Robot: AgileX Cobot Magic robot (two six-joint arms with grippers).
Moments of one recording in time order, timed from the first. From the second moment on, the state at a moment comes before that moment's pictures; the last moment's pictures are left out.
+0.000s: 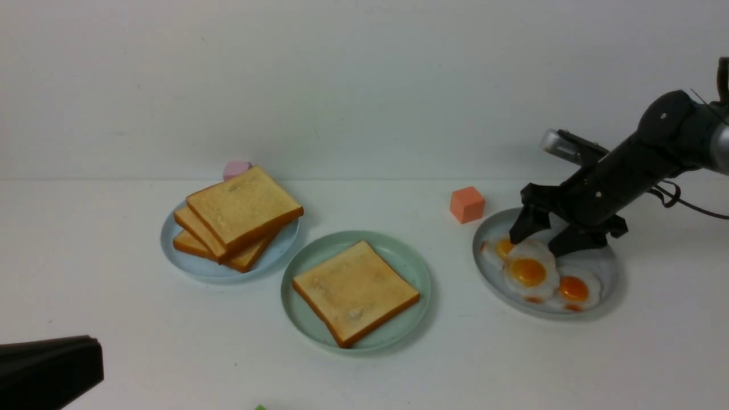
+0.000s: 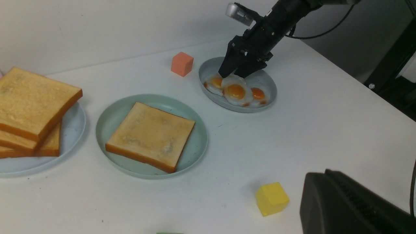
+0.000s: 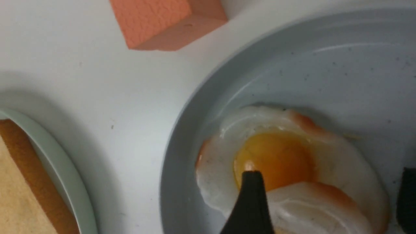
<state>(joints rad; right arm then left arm) -0.01 2.23 -1.73 0.57 0.93 -0.26 -0.67 0.41 -0.65 -0.13 0.61 -0.12</state>
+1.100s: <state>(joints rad) 0.00 2.23 -1.73 0.57 1.02 -0.39 -0.67 0.41 -0.65 -0.13 0.61 -0.12</state>
